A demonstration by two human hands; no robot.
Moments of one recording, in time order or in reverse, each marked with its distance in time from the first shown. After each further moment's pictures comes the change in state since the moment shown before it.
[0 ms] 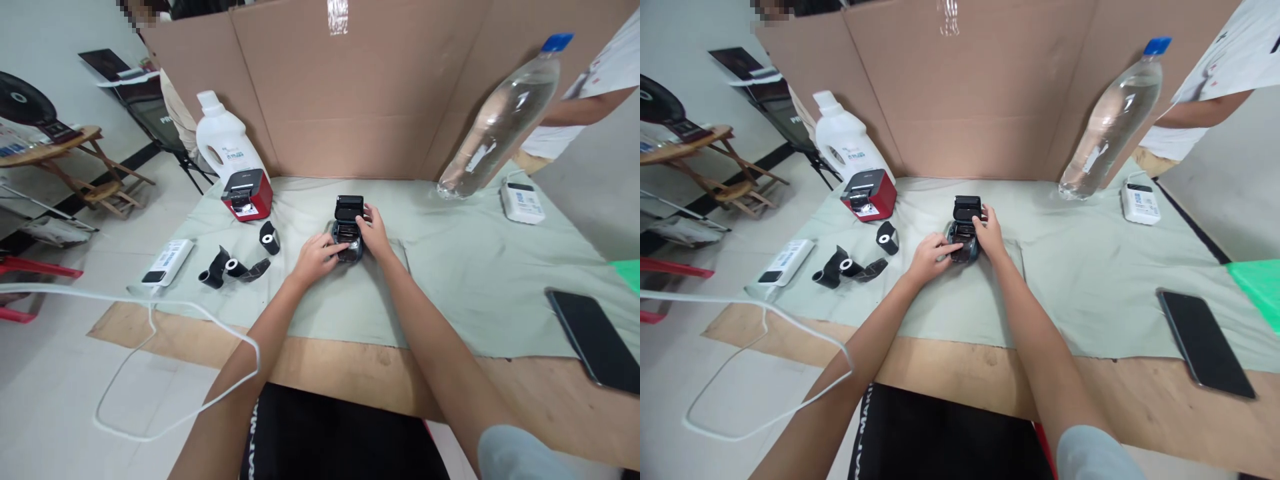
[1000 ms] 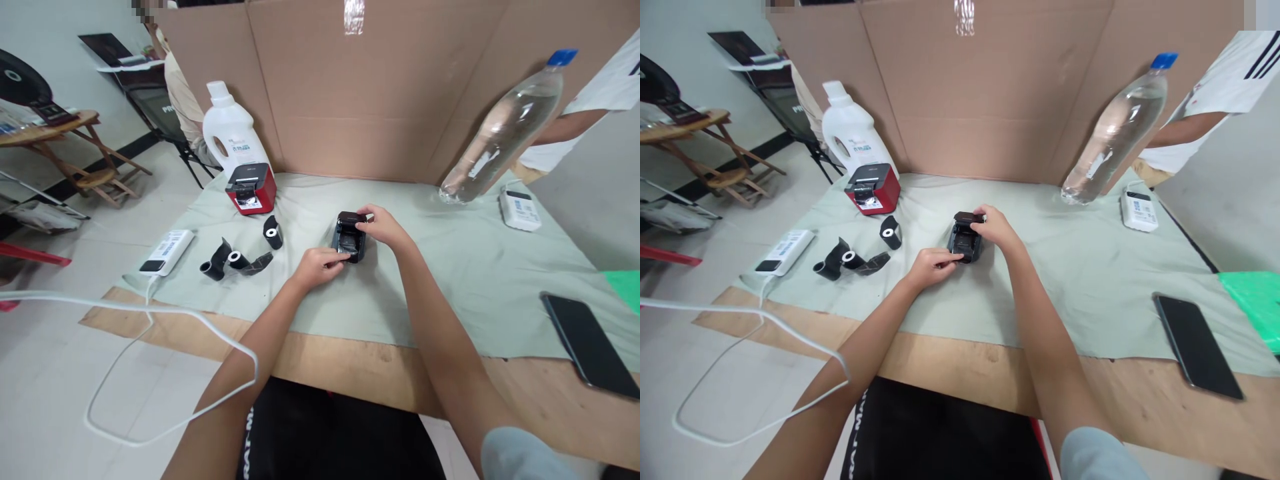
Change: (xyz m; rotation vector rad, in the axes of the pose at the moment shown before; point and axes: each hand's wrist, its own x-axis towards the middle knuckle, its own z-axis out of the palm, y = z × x) left_hand -0.022 0.013 0.001 -0.228 0.042 -0.016; right_hand 0.001 -0.065 -0.032 -0.426 -0.349 -0.026
